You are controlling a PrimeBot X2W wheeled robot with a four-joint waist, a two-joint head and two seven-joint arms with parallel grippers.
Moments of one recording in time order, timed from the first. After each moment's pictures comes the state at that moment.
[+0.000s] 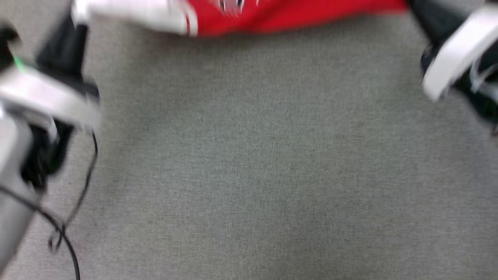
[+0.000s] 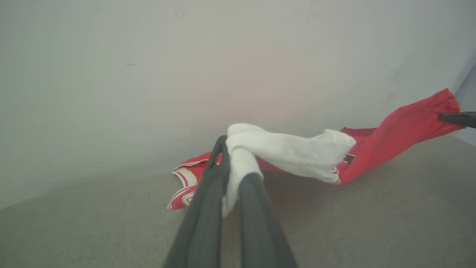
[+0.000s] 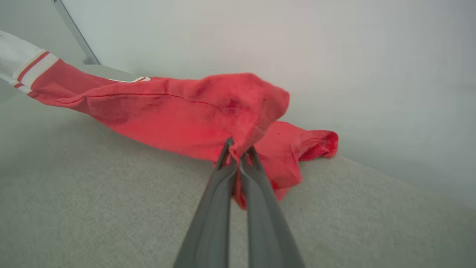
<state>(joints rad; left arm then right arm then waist) -0.78 0.74 -0.55 0.14 -0.88 0.02 -0.23 -1.03 -0.57 0.67 0.42 0.81 0.13 0.07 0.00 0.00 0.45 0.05</state>
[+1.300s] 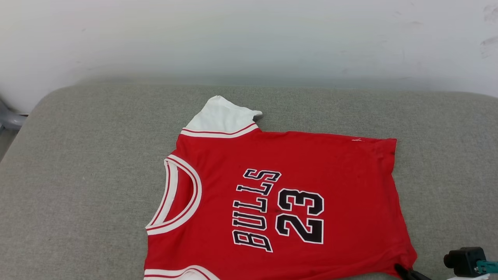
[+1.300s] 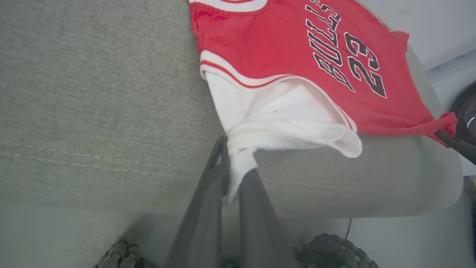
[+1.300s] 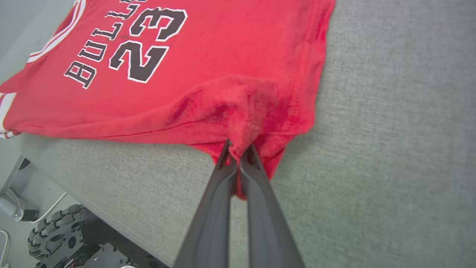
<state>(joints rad) 0.32 0.74 -0.61 -0.12 -1.15 0.19 -0.25 0.07 -0.59 0.43 0.21 0.80 0.13 0.06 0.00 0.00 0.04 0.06</state>
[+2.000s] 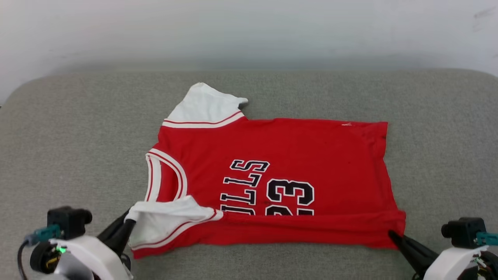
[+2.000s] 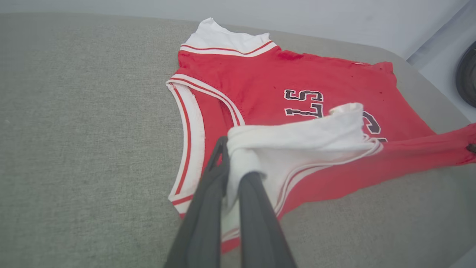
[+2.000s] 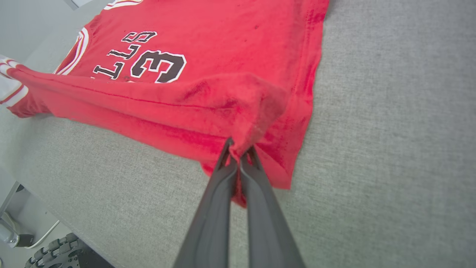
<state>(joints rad) -0.10 0.78 -0.60 0.02 -1.01 0.06 -0.15 0.01 -0.54 0.35 0.13 0.75 0.13 0.11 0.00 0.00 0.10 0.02</state>
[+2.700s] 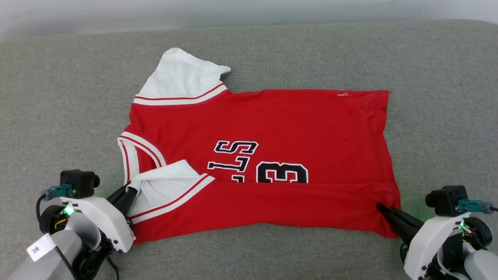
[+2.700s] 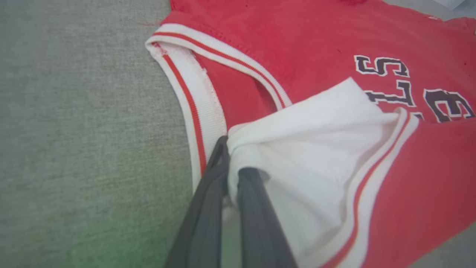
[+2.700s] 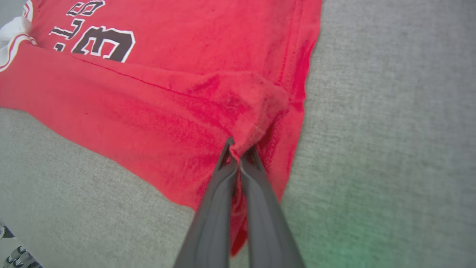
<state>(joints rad) -0.42 0.64 -0.68 0.49 -0.97 -0.11 -0.07 -0.19 -0.52 0.43 0.23 0.72 0.13 0.14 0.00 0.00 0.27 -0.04</state>
